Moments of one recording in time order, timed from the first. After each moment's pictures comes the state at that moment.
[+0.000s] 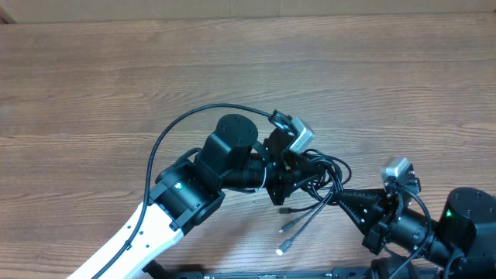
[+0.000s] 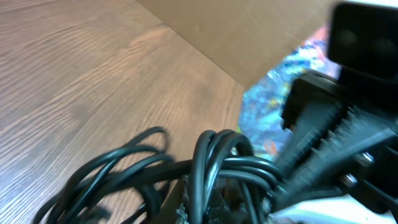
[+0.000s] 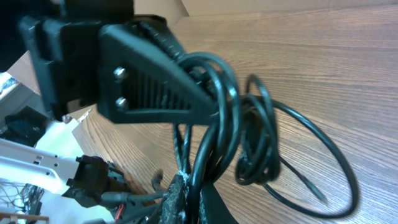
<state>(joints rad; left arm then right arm) -0.77 1.20 1.09 -0.31 0.65 -0.35 0.10 0.52 0.96 -0.99 -0.78 0.08</state>
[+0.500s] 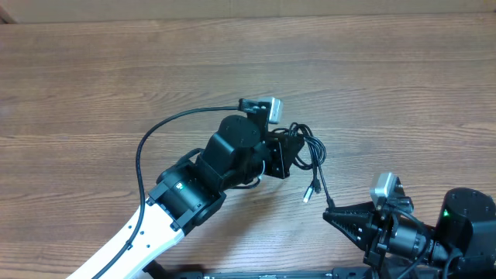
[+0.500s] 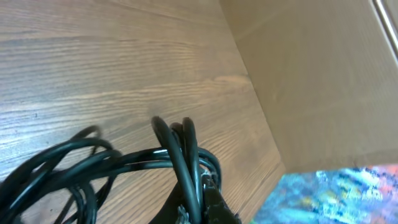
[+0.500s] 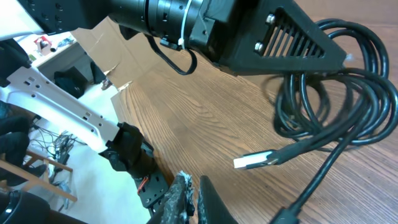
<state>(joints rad) -0.78 1.20 1.09 -0.34 0.23 -0.79 0.10 0.52 0.96 -1.05 -0.99 -0.13</state>
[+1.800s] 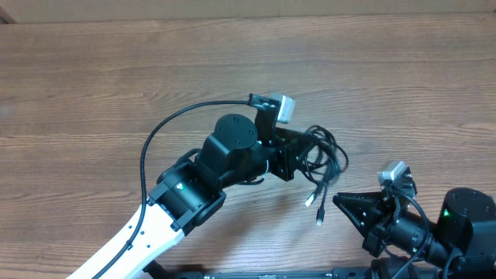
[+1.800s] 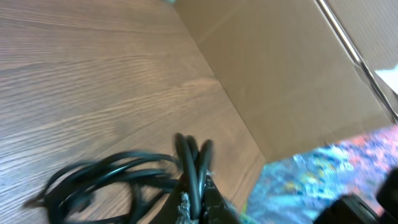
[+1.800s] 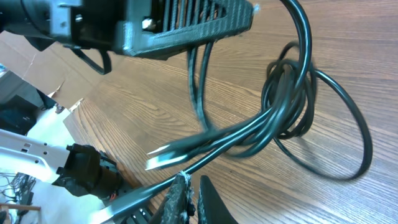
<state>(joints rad) -0.78 1.20 1.09 -0.22 0.33 -0.72 0.10 0.52 0.96 -1.05 -0.76 0.02</state>
